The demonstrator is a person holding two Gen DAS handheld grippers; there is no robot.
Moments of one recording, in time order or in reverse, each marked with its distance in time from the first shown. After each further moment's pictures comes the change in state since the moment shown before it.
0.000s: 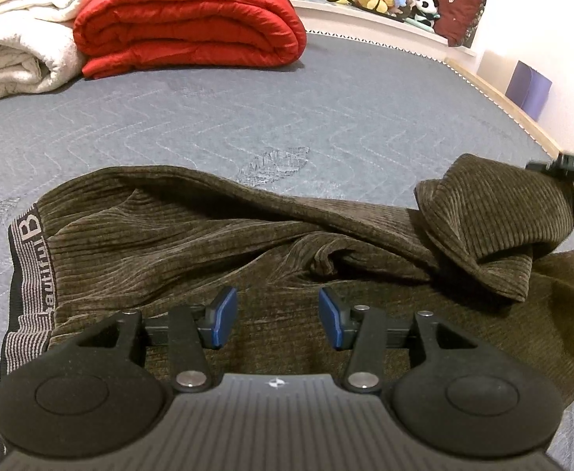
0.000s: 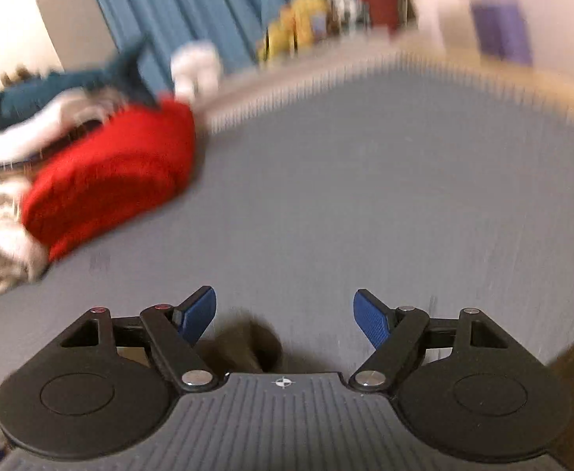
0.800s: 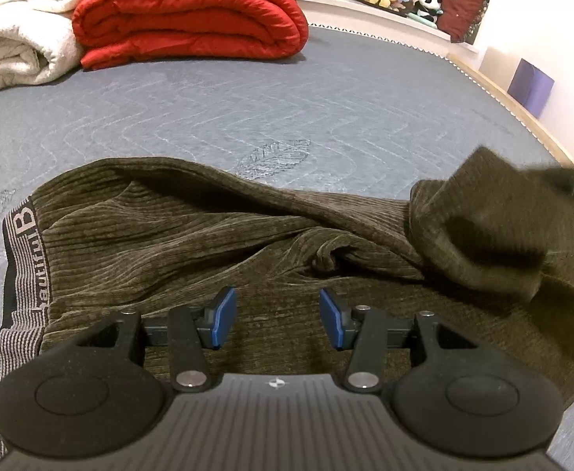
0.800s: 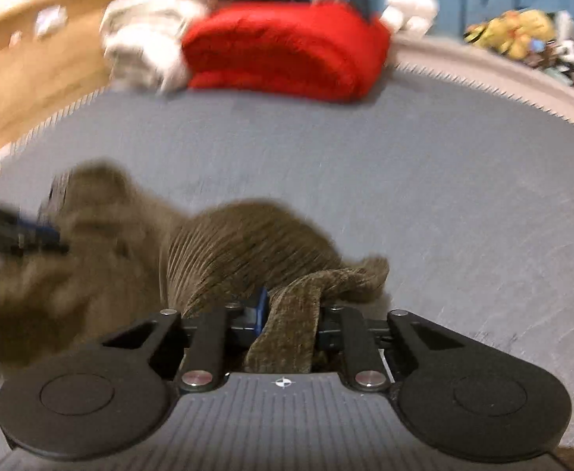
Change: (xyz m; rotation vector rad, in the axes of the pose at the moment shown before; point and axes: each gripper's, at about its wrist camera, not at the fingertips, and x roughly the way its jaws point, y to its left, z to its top) left arm 0.009 0.001 0.000 -0.014 0.025 -0.004; right arm -0.037 0.073 -0.049 -0.599 0.162 0.264
